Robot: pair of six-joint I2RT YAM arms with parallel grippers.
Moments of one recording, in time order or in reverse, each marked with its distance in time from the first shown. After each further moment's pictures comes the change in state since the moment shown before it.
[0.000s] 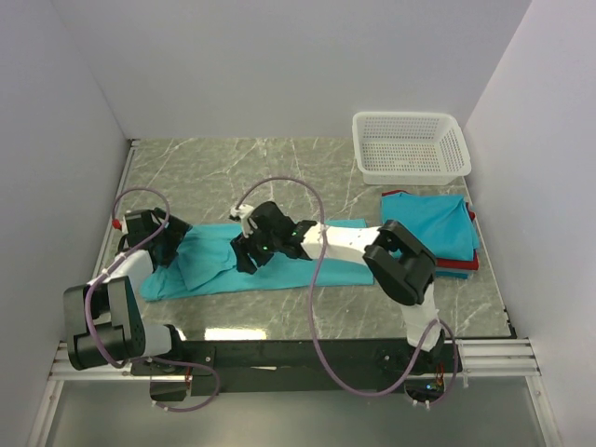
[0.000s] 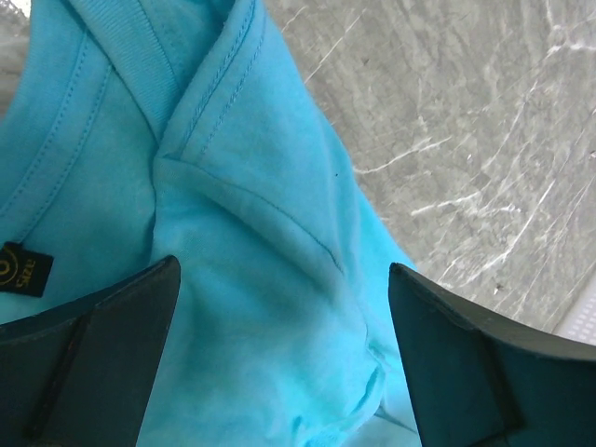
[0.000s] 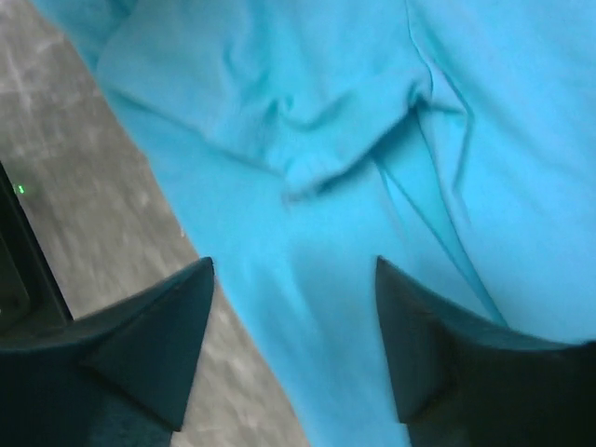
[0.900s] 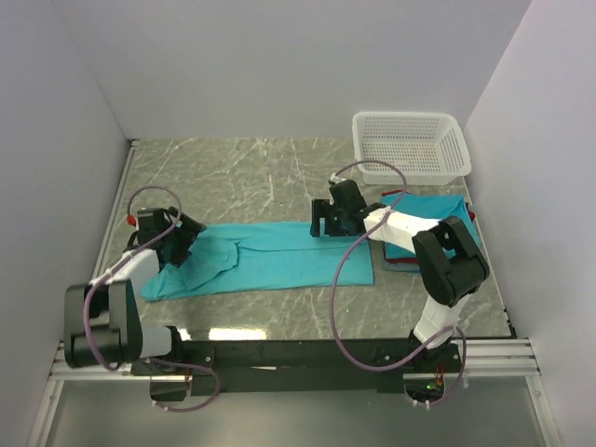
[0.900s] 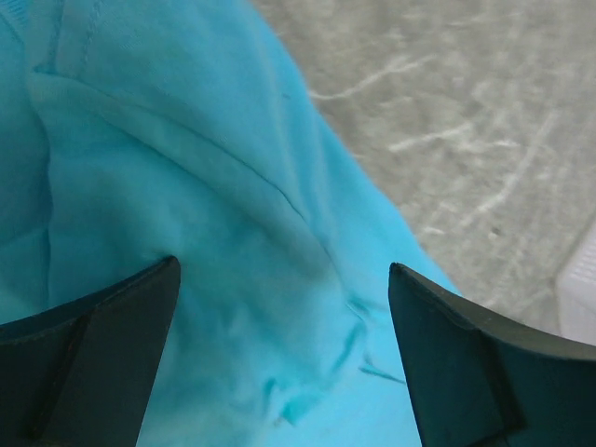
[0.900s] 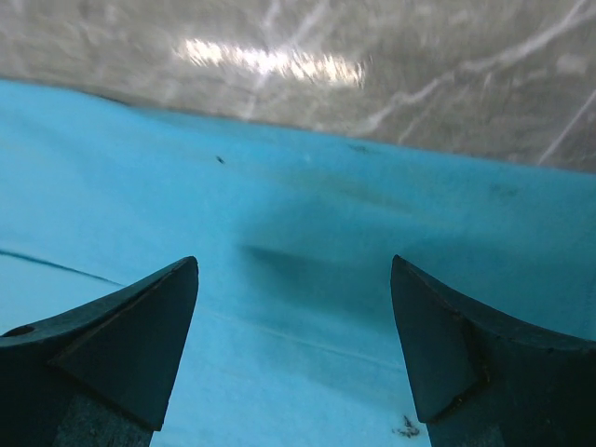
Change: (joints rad) left arm -0.106 -0.028 0.008 -0.047 0.041 -0.027; right arm -0.438 -0.261 -0.323 -0.083 0.274 0.244
